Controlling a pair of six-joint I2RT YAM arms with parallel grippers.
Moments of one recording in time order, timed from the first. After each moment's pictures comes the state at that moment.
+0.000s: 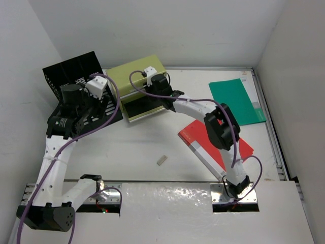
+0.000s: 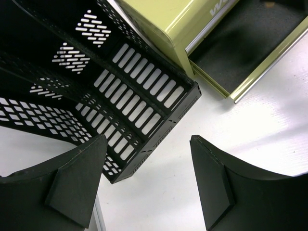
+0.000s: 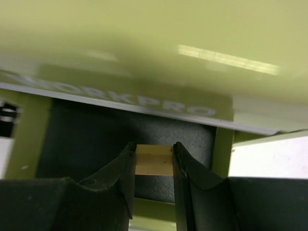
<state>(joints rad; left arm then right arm) -0.05 0.95 1.13 -0.70 0.06 0.40 0.69 2.14 1.66 0.02 0.11 -0.02</state>
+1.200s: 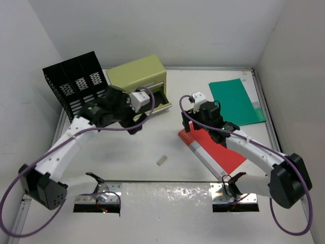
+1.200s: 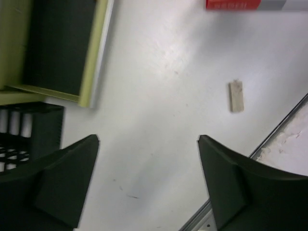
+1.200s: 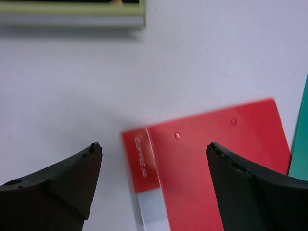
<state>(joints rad) -0.43 1.16 1.21 -0.86 0.26 0.32 0.55 1.24 0.74 -0.05 0.09 0.06</state>
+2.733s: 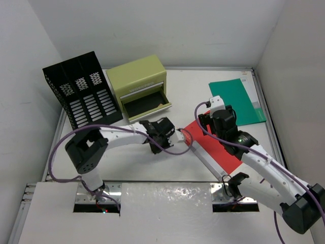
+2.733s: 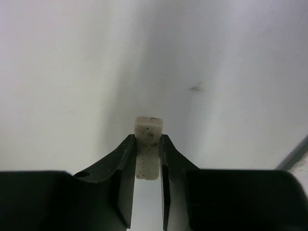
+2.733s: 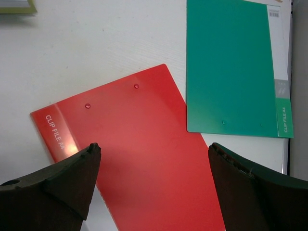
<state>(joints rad) -0.92 1.73 1.04 -0.56 0.07 0.31 0.56 0.92 0.67 -0.33 0.46 -0.04</state>
